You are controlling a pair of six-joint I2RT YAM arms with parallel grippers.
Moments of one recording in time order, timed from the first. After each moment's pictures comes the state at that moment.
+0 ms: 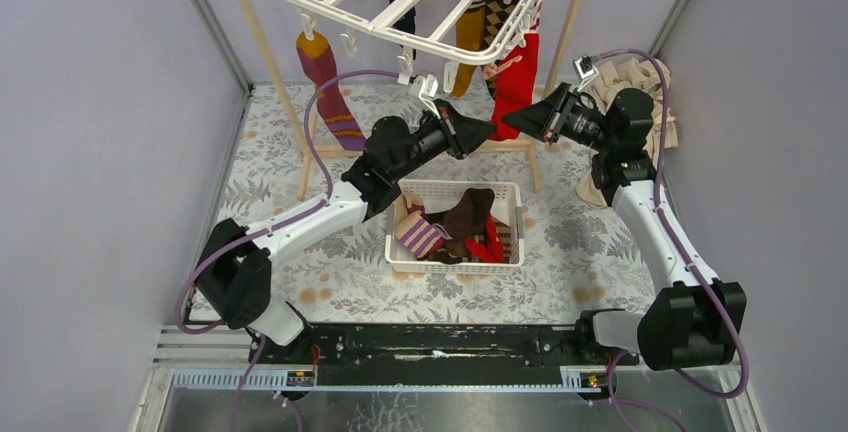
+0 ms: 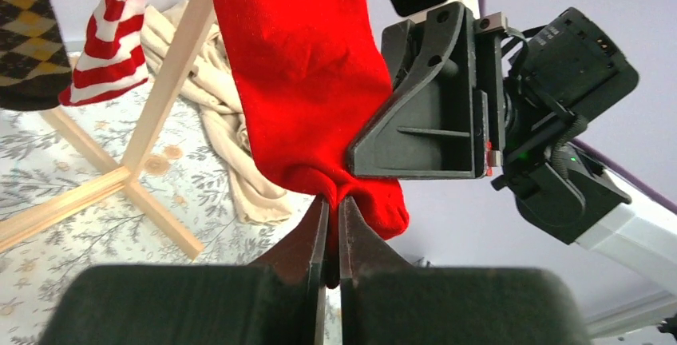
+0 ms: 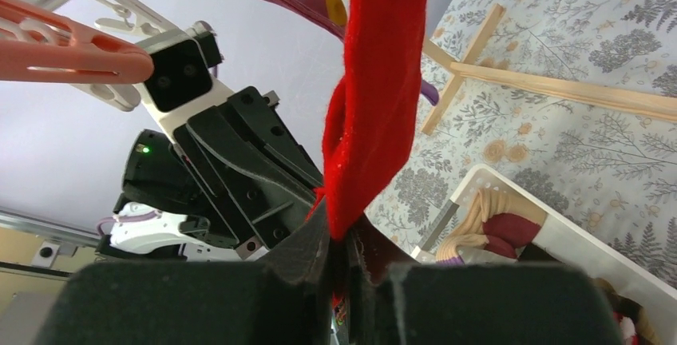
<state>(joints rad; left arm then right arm) -0.73 1.54 1.14 0.59 0.23 -0.70 0.08 1.26 1.04 0.27 -0.95 1.01</state>
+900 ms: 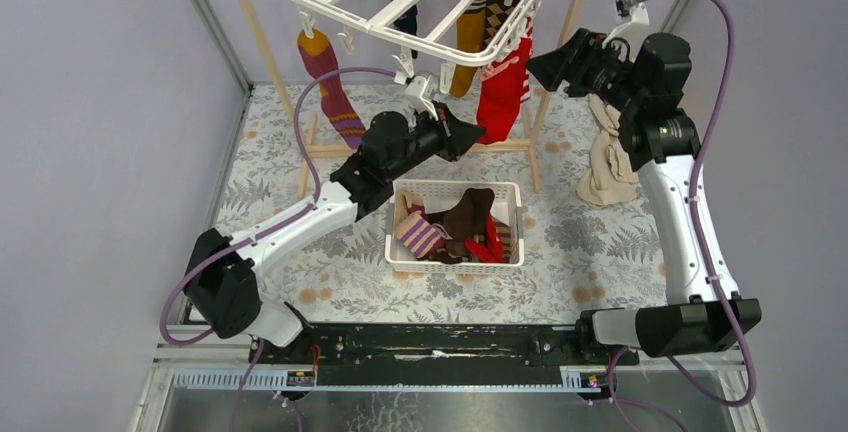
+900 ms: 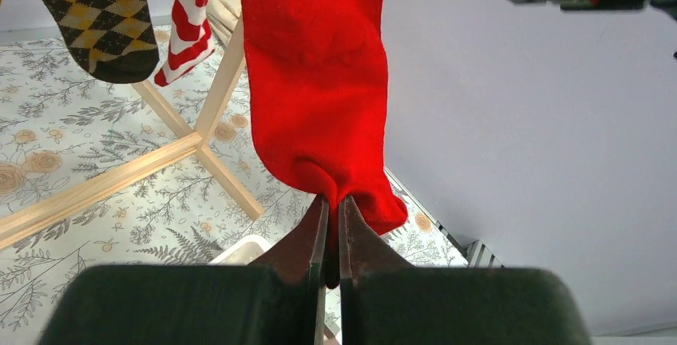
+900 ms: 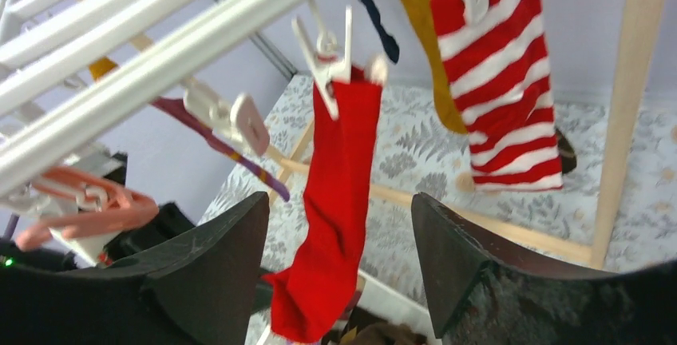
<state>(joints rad) -0.73 1.48 1.18 0.32 0.15 -0.57 0.08 1.30 1.51 -0.32 -0.55 0.47</state>
